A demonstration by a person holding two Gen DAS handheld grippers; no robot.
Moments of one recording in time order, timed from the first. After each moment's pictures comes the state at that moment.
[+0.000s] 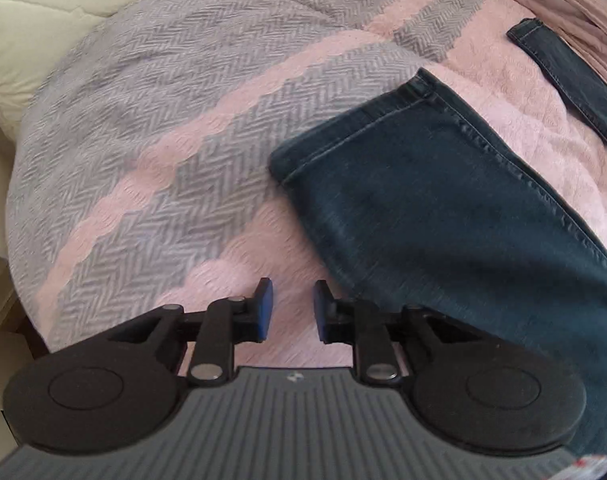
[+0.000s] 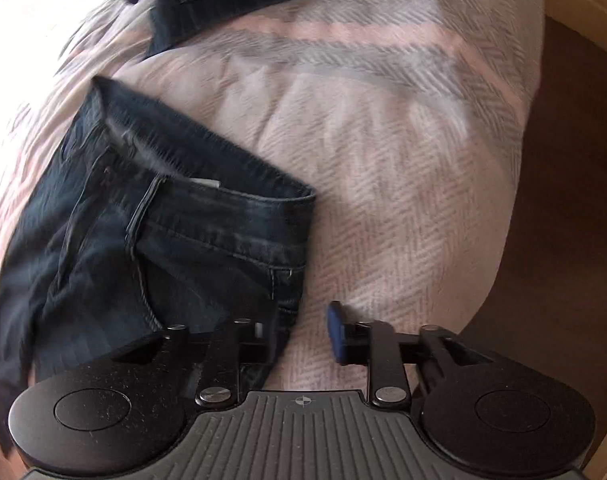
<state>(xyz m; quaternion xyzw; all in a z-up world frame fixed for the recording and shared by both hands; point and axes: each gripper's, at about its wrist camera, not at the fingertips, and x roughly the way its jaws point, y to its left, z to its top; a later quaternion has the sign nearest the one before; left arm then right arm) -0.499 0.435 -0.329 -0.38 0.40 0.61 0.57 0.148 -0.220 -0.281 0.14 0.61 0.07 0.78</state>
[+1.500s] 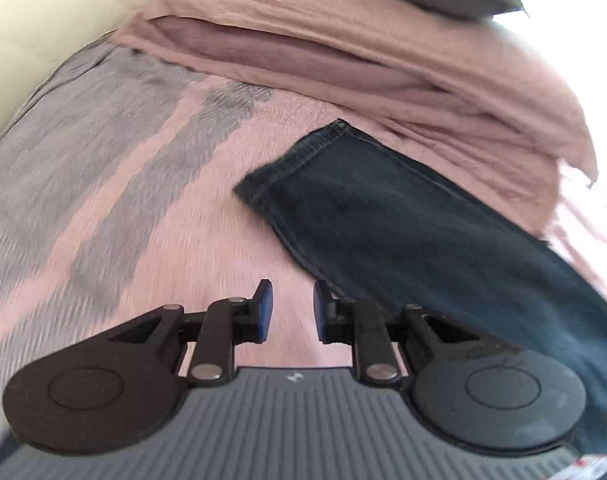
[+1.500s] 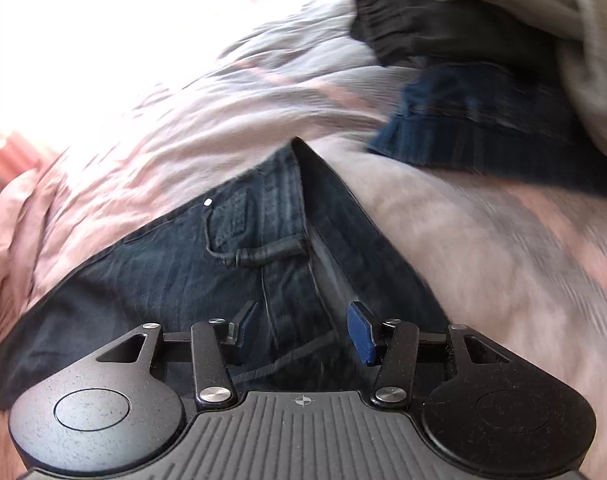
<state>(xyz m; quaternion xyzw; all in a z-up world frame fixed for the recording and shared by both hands) -0.240 0.586 -0.302 -0.31 0.33 0.52 0.72 0.283 -0.072 -0.278 0.06 0.49 0.29 0.82</state>
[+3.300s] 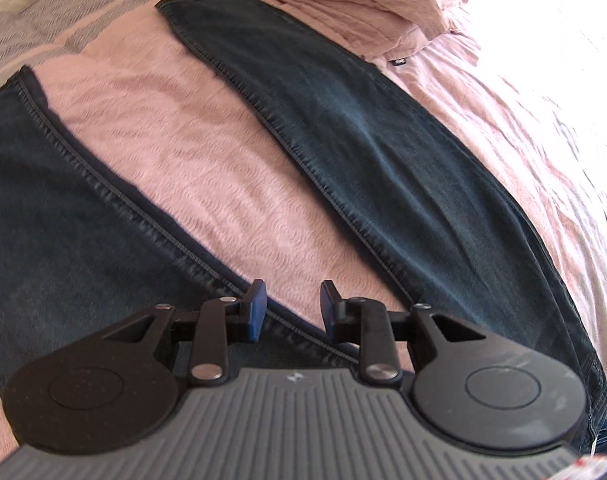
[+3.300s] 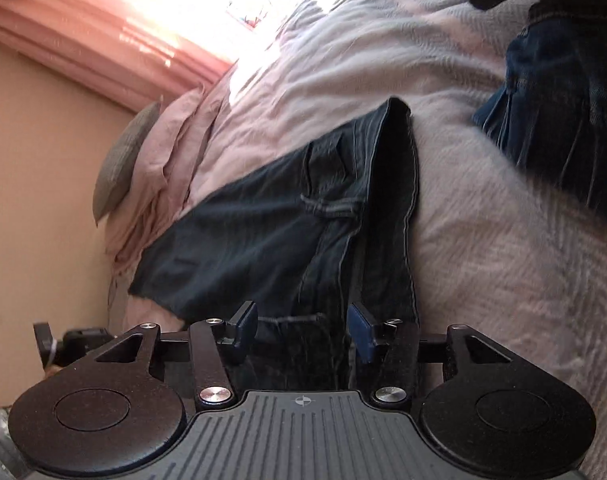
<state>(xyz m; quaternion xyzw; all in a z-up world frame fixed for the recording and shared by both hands) -0.109 0.296 -0.295 -0.41 0.34 0.51 0.67 0.379 -0.119 -0.304 0.09 0.56 0.55 0.61</state>
